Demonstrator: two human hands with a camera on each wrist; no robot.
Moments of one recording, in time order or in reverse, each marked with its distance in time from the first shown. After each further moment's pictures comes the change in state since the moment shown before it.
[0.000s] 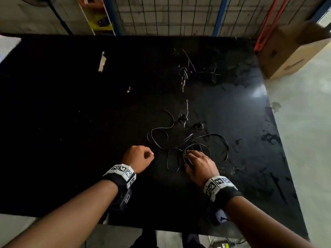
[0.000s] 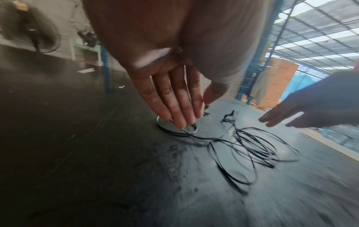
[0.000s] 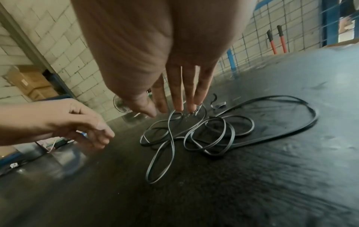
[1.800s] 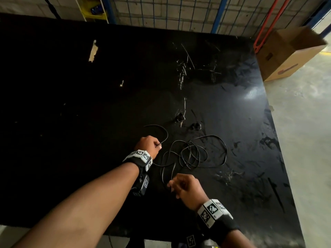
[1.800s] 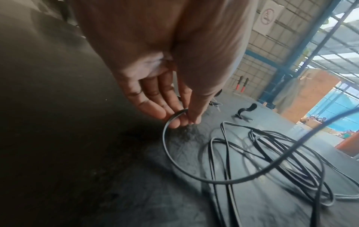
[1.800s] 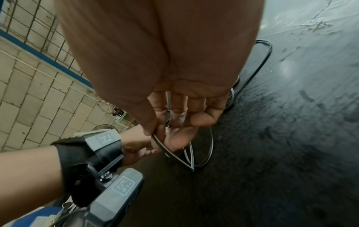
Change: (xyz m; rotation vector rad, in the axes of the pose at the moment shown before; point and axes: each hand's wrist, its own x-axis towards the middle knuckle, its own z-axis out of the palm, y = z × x) left_hand 0.083 0.020 0.066 -0.097 0.005 -0.135; right_hand -0.025 -0.021 0.043 0.708 -0.206 0.196
